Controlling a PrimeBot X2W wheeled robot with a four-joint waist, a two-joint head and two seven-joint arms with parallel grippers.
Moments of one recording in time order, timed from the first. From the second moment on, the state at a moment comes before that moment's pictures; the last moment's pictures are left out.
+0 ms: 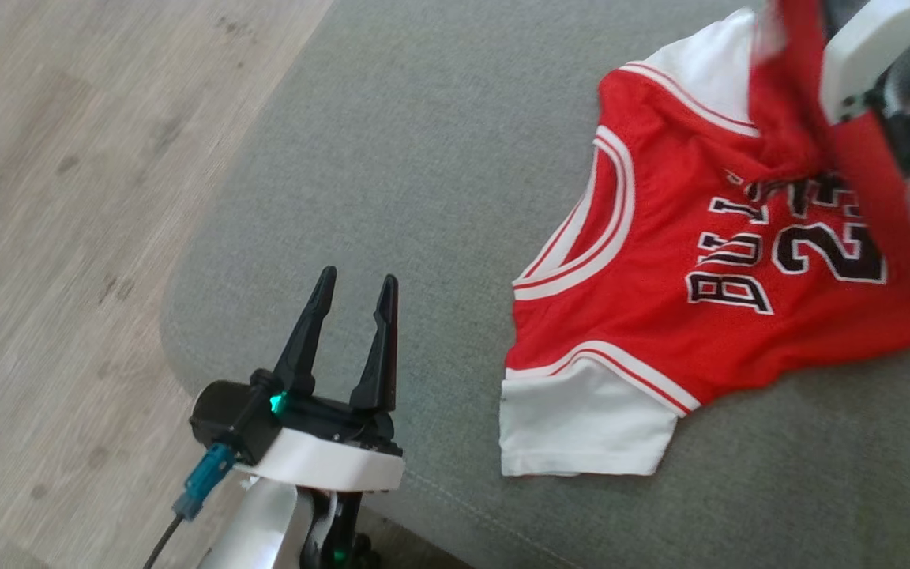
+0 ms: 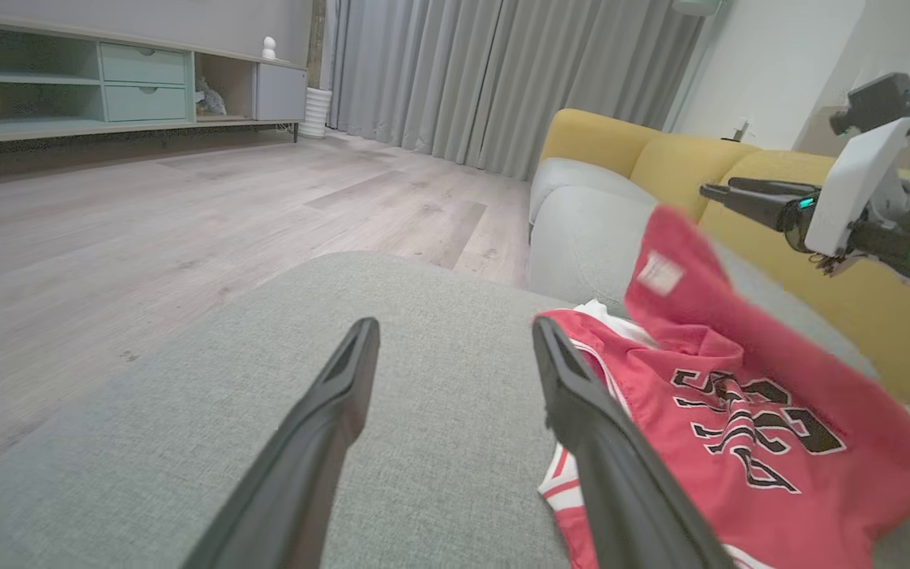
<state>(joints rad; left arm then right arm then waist) -0.18 0.05 -0.40 0.16 -0.39 -0.06 -0.25 -1.13 -0.30 0.28 1.07 -0.04 0.13 -0.07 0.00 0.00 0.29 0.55</state>
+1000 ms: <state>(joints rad) -0.15 0.05 -0.25 0.19 -0.30 -0.06 -0.26 -0.60 -0.12 0.05 0.73 0.24 0.13 -0.25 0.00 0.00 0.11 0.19</state>
